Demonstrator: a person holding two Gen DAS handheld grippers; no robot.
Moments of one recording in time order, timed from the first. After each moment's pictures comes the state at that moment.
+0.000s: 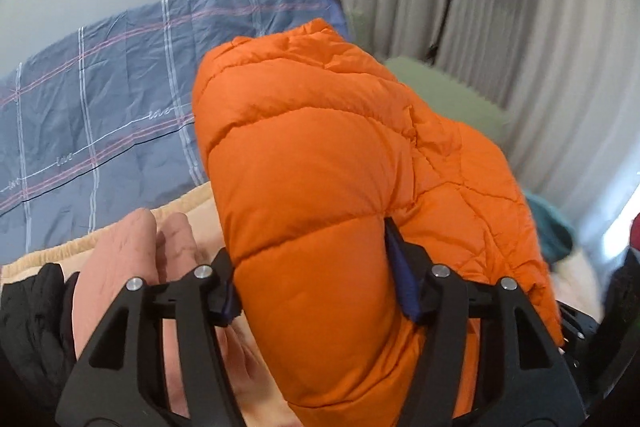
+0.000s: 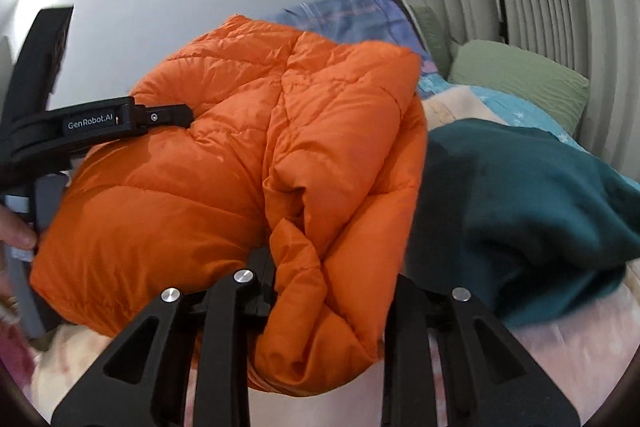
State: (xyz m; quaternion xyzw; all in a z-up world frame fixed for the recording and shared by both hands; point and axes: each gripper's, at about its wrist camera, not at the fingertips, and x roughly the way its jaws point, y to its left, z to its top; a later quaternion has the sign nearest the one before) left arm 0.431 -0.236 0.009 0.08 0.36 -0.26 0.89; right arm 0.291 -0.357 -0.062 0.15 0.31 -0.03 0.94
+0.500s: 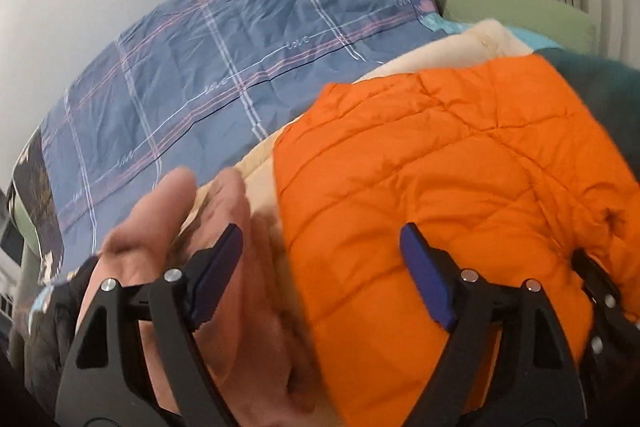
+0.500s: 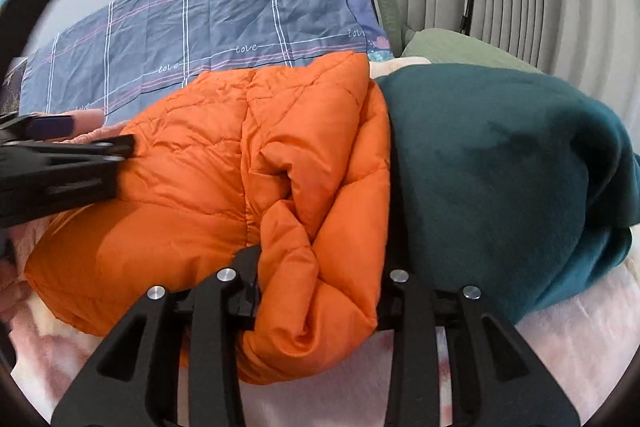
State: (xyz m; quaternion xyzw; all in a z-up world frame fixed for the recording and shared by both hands) left arm 0.434 -0.208 -0.117 0.21 0.34 -0.13 0.91; right arm 0.311 -0.330 -0.150 0.06 0.35 -0.15 0.92
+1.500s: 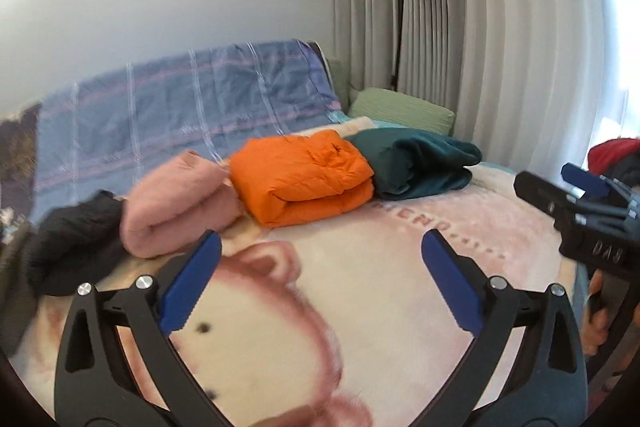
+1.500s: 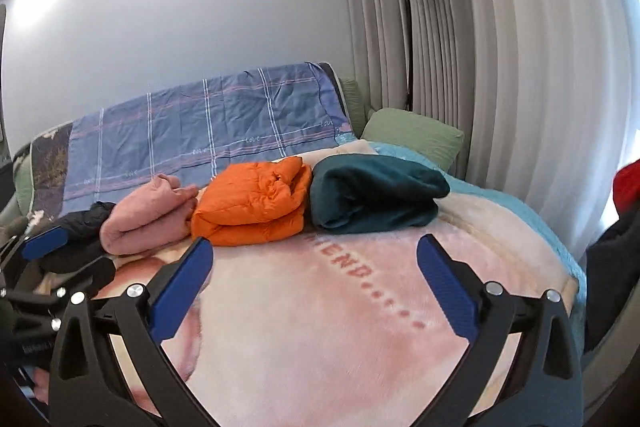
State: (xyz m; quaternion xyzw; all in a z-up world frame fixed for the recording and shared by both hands) left arm 0.049 -0.095 -0.014 0.07 0.21 -0.27 0.94; right arm -0.012 -0.291 0.023 0.08 0.21 -0.16 0.96
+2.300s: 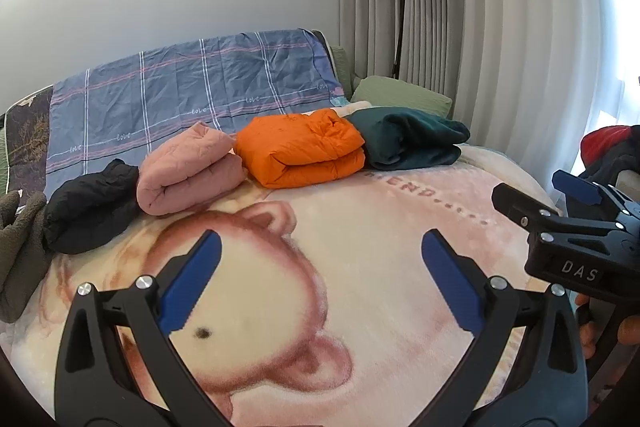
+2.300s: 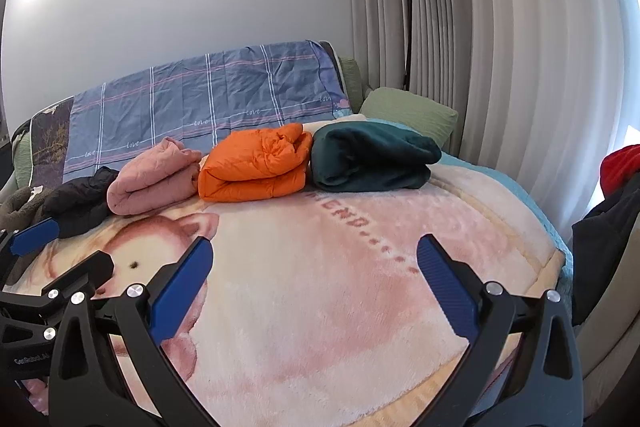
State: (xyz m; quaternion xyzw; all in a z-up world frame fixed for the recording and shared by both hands) left arm 0.006 -0.078 -0.025 0.07 0.24 -0.27 0.93; right arm -0.040 -0.267 0.006 0.06 0.25 -0.17 0.95
